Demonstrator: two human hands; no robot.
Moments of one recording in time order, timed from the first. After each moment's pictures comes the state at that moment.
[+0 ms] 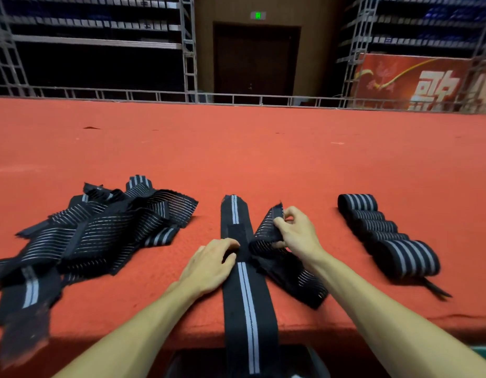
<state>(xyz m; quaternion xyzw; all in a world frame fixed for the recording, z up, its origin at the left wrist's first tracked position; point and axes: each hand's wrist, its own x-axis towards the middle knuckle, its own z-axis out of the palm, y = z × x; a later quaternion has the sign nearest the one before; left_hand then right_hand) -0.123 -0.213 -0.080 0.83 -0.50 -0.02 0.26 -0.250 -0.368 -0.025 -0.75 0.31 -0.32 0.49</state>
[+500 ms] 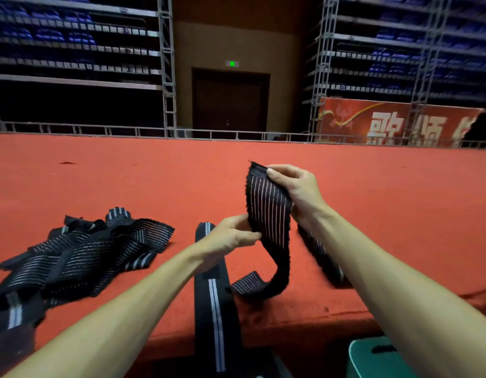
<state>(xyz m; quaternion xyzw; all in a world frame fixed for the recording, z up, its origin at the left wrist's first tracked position) -0.219 -0.232 0.055 0.57 -0.54 -0.30 0.55 -0.337 -0.346 0.129 -0.66 0.10 -0.42 0.61</state>
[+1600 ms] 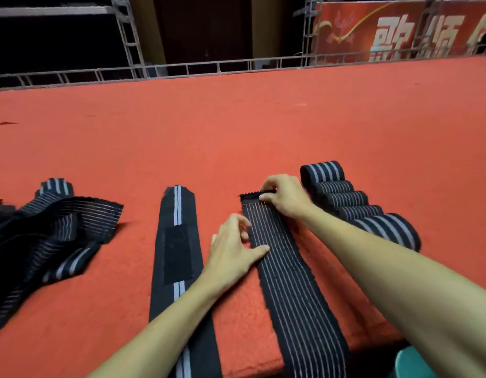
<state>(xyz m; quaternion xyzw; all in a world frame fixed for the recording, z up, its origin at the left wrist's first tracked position) -0.186 -0.353 -0.084 0.76 -0.49 -0.08 0.42 -0.245 -0.526 -0.040 -0.89 0.32 -0.24 0.22</state>
